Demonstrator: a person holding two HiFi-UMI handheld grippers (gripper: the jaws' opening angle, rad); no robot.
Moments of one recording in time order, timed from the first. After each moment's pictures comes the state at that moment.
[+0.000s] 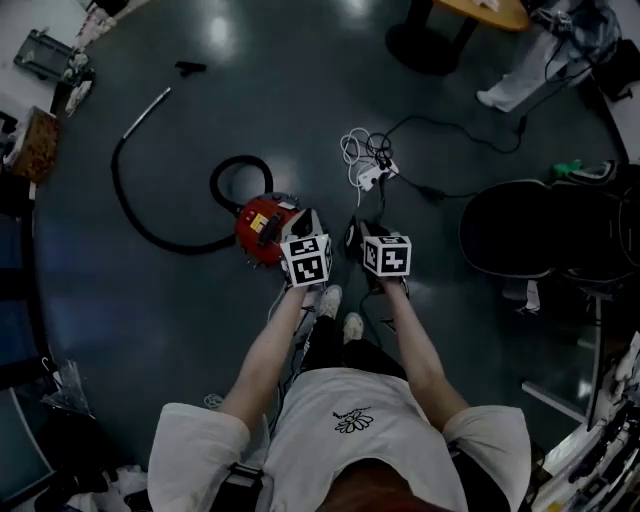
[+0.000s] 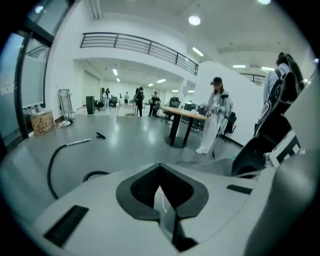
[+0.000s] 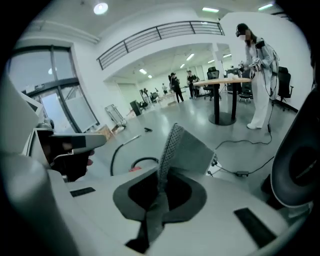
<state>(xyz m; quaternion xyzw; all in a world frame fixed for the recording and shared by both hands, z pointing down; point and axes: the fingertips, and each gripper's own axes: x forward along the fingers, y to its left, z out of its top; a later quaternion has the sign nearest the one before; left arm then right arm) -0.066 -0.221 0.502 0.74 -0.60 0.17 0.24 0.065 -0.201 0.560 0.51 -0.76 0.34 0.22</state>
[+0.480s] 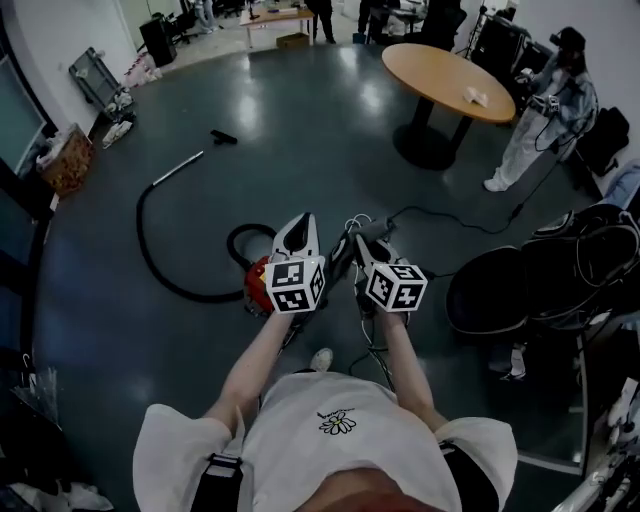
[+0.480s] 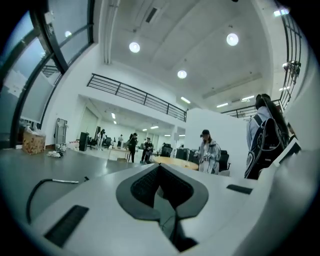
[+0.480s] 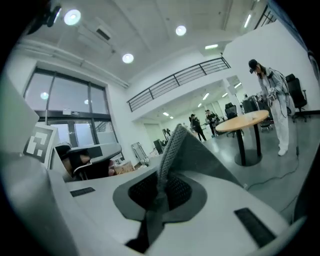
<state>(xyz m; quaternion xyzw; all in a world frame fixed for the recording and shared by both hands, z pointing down) -0.086 -0.174 0.224 0.79 -0.61 -0.04 0.07 0.026 -0.170 0.287 0.46 -0.86 0.21 0.01</state>
